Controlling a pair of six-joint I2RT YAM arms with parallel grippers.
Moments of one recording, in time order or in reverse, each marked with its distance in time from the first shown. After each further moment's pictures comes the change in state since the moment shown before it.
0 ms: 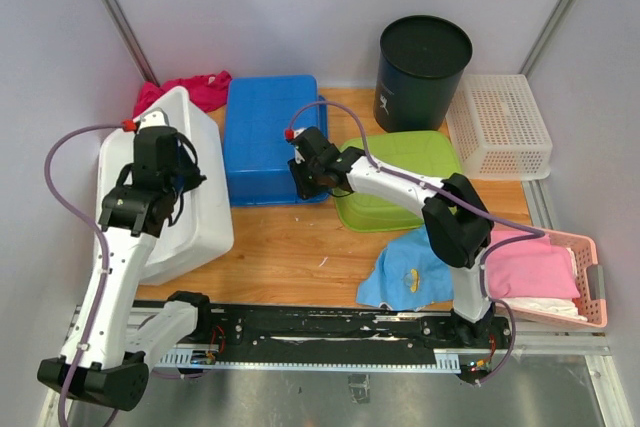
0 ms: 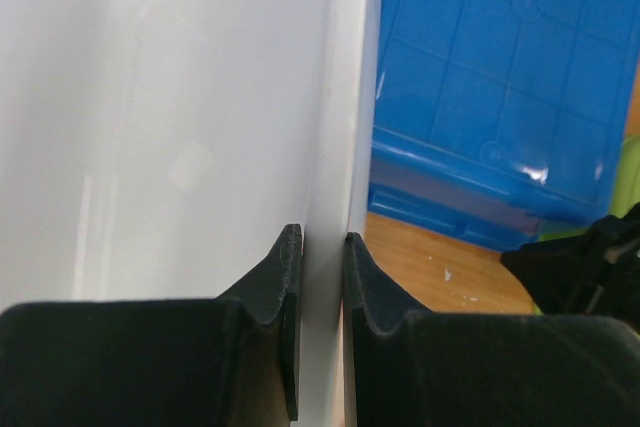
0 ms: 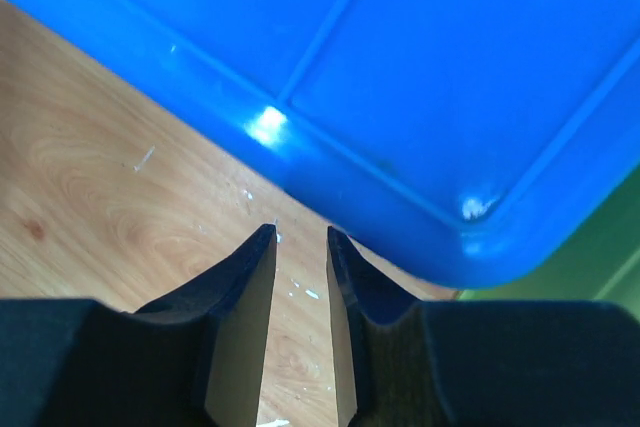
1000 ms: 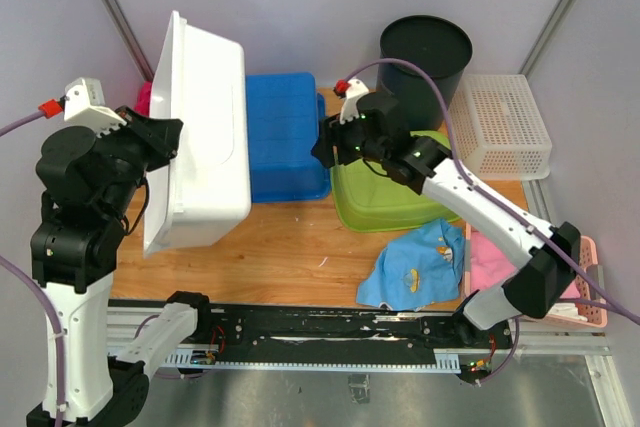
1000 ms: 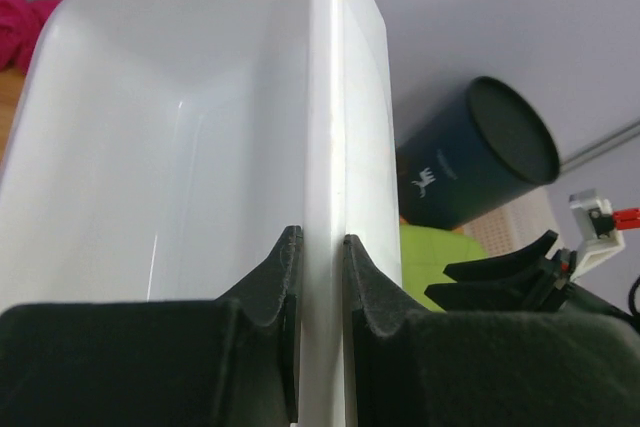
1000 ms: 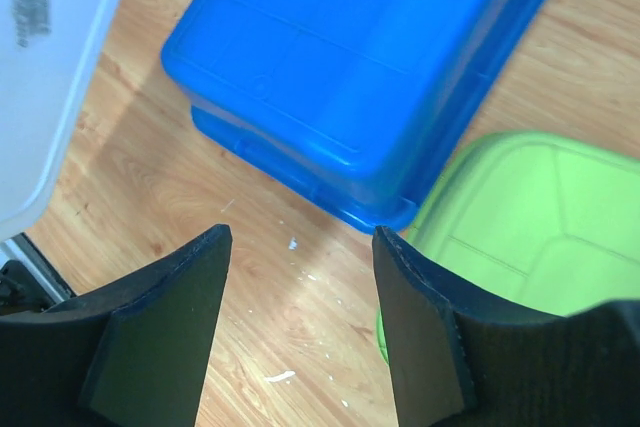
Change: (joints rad) left arm 0.010 -0.051 0.406 0.036 0.230 -0.062; right arm -0.090 -0.493 -0.112 0.060 -0.035 -0.027
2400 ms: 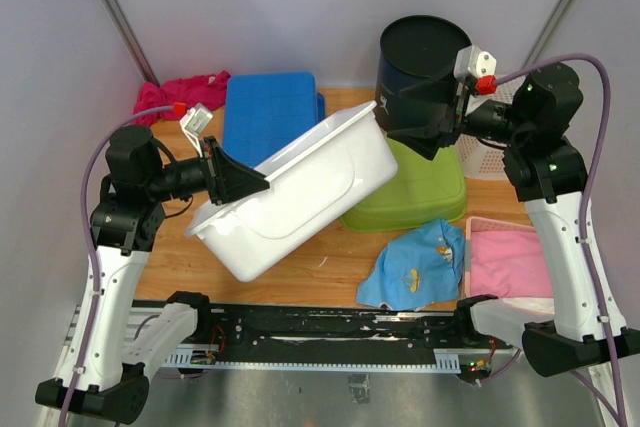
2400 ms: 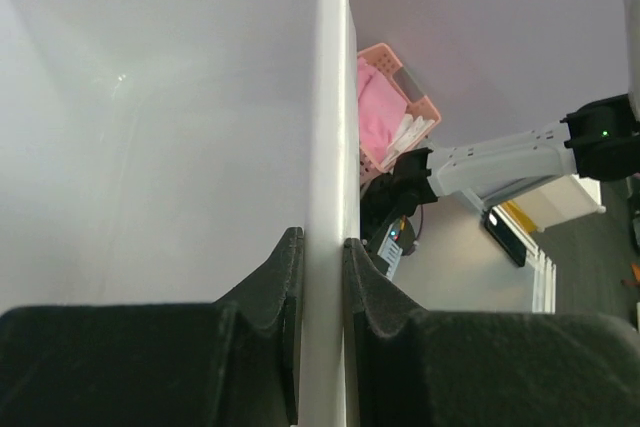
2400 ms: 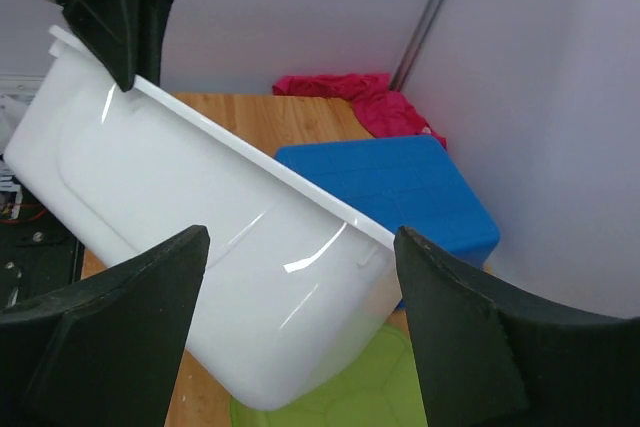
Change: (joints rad) left arm 0.000 -0.021 -0.414 0.274 1.073 0.097; right arm -0.525 -0.343 0.108 0.011 -0.999 -0.477
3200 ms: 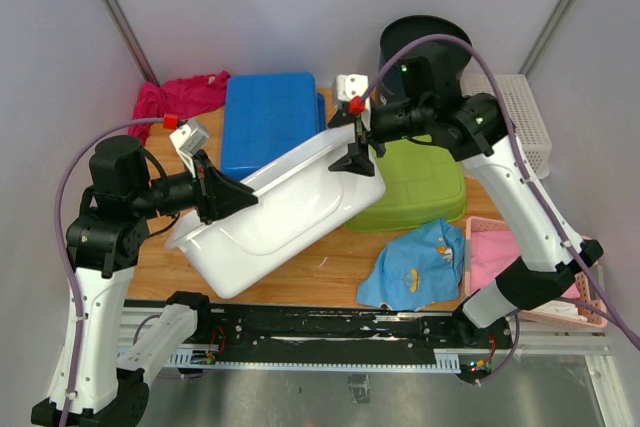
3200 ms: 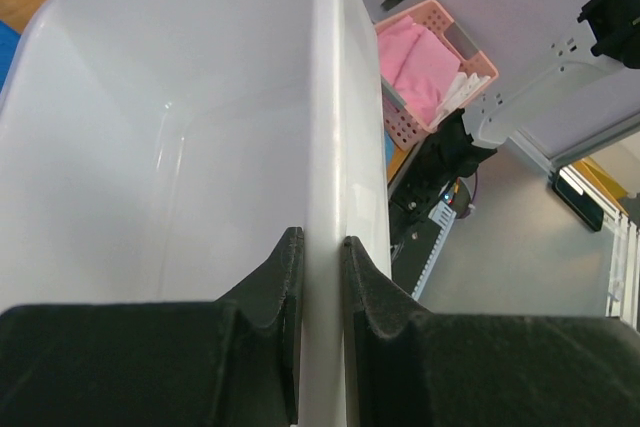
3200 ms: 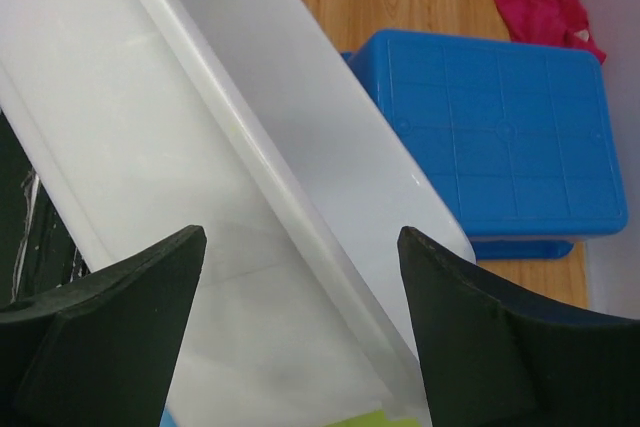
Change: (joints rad) left arm 0.001 -0.044 0.148 -0.339 -0.074 0.309; right arm 0.454 0.403 0.473 -0.675 0.310 -0.465
